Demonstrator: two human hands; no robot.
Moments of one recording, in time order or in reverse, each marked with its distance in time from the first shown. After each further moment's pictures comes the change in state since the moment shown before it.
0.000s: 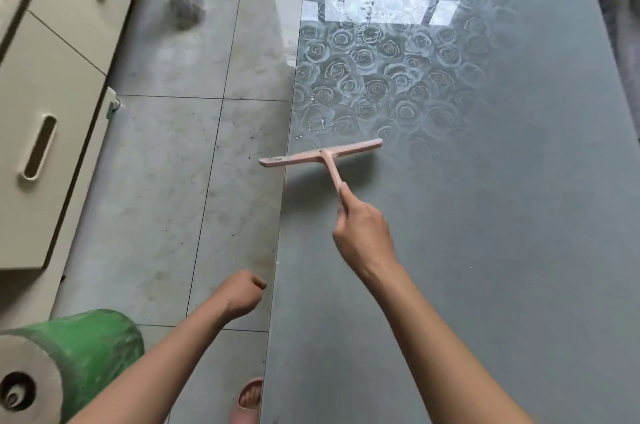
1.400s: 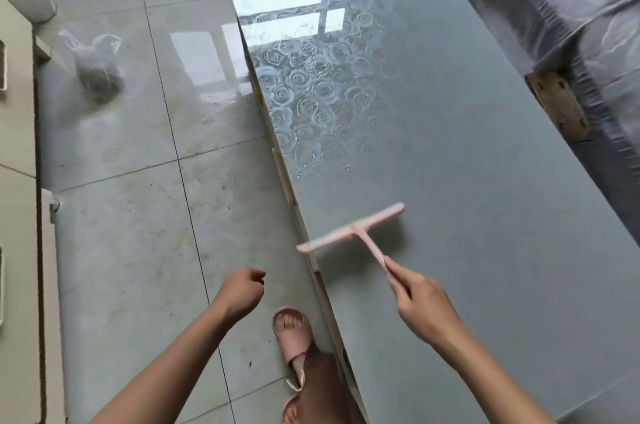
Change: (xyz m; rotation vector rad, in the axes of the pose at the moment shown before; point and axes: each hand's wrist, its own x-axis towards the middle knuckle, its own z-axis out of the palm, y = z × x) left_hand 0.025 0.010 -0.145 0.126 -0.035 0.313; right_hand -0.091 -0.029 0.036 0.121 0.131 0.329
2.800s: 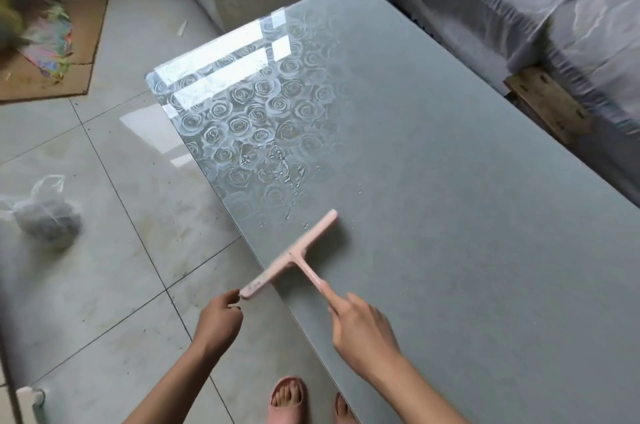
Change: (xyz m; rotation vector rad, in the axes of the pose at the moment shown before) left_hand 0.163 0.179 -0.146 0.094 0.147 0.081; right_hand 0.217 -0.143 -0.009 -0.038 -0.066 0.040
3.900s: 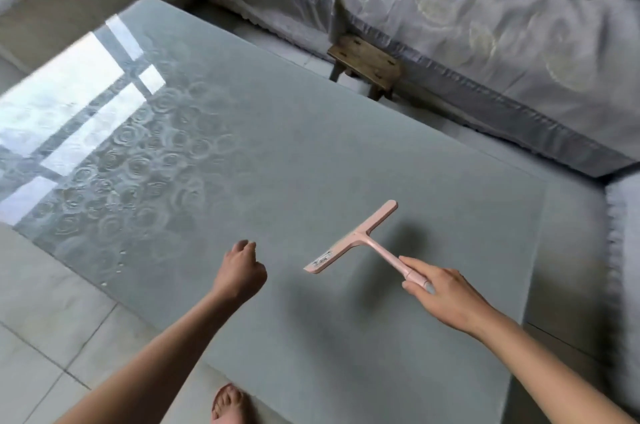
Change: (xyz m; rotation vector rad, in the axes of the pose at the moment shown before) left_hand -0.102 0.143 0.194 0.770 -0.188 0.629; right_hand -0.211 0.276 -0.074 0.372 0.227 0.451
